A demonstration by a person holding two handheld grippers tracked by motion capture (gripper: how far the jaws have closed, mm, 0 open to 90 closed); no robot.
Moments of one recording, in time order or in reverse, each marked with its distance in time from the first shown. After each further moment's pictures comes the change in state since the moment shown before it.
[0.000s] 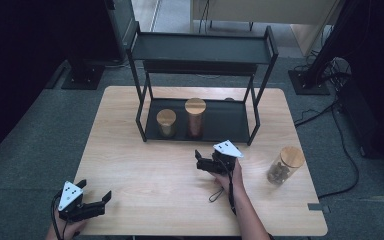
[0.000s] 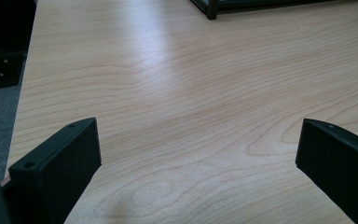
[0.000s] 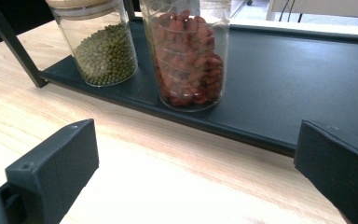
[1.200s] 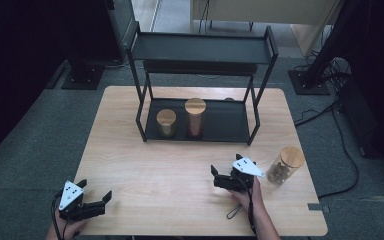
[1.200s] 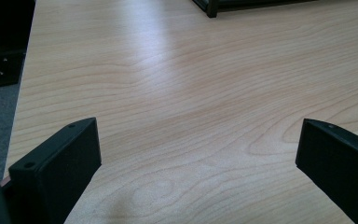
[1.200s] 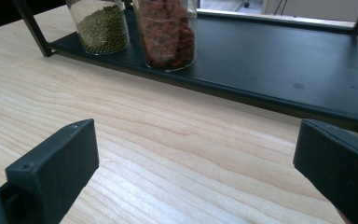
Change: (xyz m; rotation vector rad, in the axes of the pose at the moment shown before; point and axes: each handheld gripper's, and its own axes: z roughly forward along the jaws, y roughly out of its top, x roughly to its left) left arm 0.000 0.000 0.001 0.008 0.000 0.001; right arm -0.024 -0.027 -0.062 -0.005 -0.004 -0.035
